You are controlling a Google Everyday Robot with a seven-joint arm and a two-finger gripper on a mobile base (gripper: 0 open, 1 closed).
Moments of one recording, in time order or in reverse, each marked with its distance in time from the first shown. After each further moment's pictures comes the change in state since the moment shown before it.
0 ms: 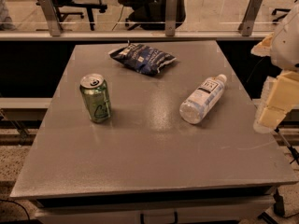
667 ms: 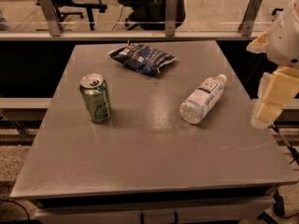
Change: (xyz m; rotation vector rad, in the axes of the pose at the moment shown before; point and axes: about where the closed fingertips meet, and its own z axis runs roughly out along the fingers) arm -0.005 -0.008 0.002 -0.007 -0.013 -0.026
